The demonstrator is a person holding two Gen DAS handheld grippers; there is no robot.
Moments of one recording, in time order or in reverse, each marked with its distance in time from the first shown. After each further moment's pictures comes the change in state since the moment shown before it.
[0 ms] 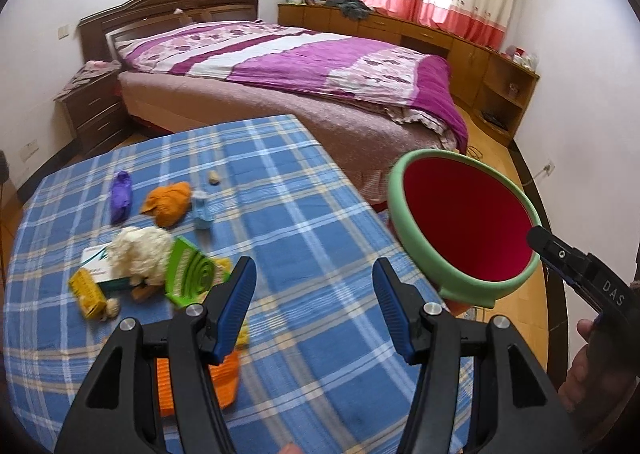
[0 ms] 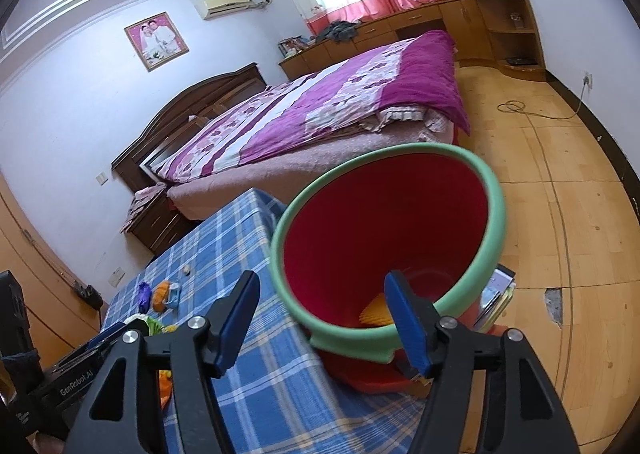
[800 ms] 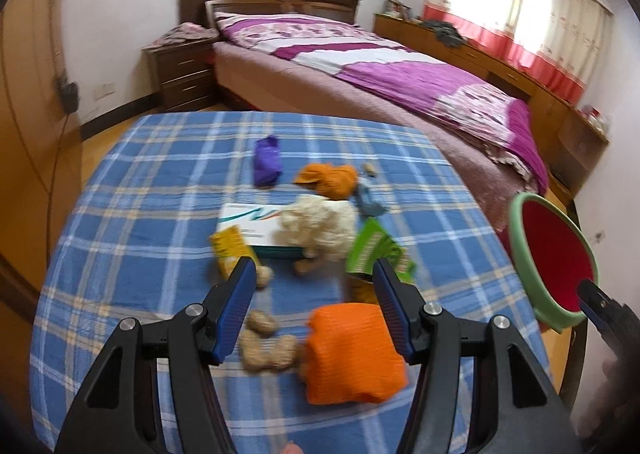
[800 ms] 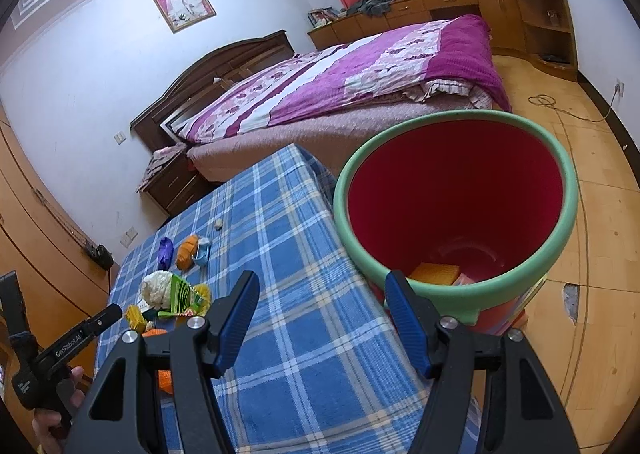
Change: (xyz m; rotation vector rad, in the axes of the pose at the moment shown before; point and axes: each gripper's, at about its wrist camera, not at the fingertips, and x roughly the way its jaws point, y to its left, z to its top) left arm -0.027 0.128 -0.030 -0.257 -0.031 0.211; right arm 0.029 0.054 -0.027 -0.085 0.112 0.049
